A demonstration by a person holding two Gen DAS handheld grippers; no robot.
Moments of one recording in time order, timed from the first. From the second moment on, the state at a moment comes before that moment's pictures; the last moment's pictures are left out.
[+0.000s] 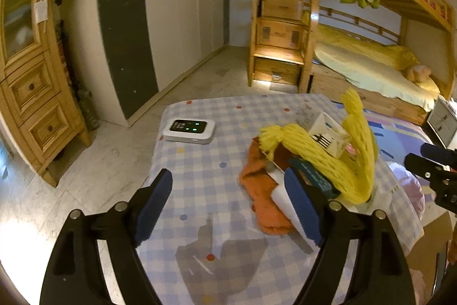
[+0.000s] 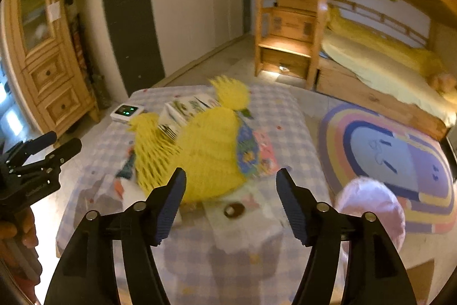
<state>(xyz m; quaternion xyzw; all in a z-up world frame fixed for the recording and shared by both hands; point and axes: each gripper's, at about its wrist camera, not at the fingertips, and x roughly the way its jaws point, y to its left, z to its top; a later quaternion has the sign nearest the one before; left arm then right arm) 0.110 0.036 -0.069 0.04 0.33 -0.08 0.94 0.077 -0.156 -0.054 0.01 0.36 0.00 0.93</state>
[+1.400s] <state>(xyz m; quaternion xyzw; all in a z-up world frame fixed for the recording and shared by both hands) 0.127 0.001 -0.065 0.05 0.33 -0.10 0.94 0.115 -0.159 -0.082 0.01 0.38 0.07 0.92</state>
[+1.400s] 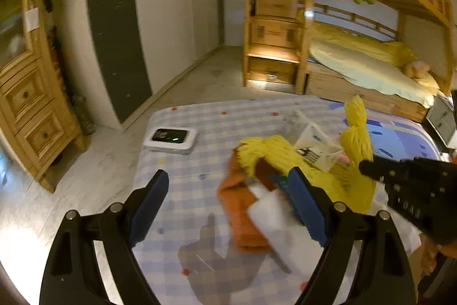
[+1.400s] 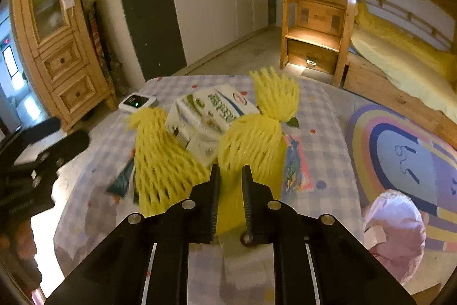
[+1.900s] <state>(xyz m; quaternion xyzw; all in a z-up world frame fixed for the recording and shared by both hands) 0.158 -0.091 -0.083 0.14 0.34 -0.18 0.91 0.085 -0.183 -0.081 0.05 0.37 0.08 0.93</state>
